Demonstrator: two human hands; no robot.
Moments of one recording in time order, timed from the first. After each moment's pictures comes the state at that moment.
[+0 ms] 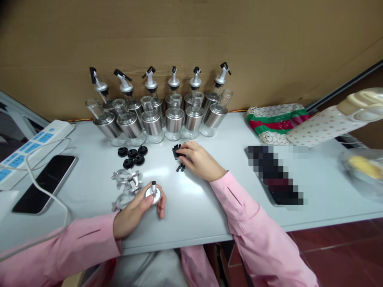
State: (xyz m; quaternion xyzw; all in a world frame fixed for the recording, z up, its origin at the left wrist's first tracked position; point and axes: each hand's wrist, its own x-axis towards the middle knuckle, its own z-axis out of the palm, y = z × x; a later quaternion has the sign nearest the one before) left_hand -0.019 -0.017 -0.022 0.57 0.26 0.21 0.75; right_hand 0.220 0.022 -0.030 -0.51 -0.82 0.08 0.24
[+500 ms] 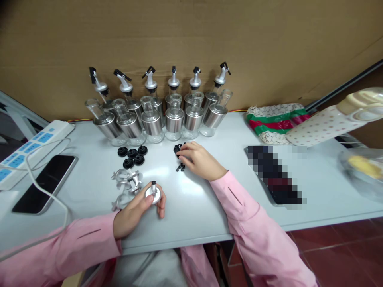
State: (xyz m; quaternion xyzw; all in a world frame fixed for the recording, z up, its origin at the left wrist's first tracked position) left_hand -0.019 -0.017 -0.022 0.58 0.26 0.21 0.75; right_hand 0.221 0.022 -0.029 -0.51 -0.83 0.09 0.22
